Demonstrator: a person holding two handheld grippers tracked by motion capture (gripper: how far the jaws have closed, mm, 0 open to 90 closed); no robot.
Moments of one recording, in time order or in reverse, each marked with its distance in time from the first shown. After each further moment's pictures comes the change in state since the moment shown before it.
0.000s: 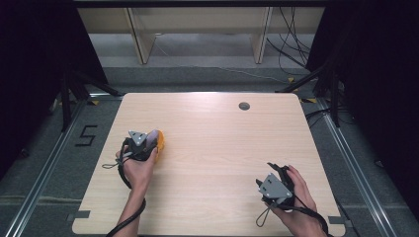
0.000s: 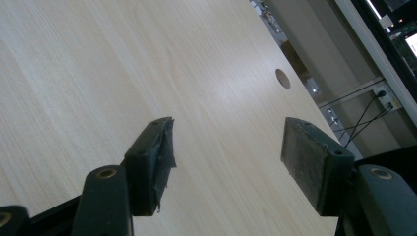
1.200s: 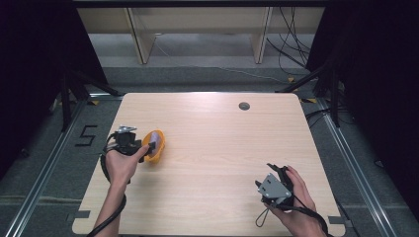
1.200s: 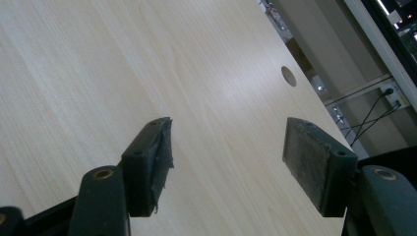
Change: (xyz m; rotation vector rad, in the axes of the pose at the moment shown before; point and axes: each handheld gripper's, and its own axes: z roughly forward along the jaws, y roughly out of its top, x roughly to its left) left arm 0.040 0.035 -0.033 0.215 -0.264 -0.049; right arm 0.001 0.000 0.002 0.003 0.013 -0.012
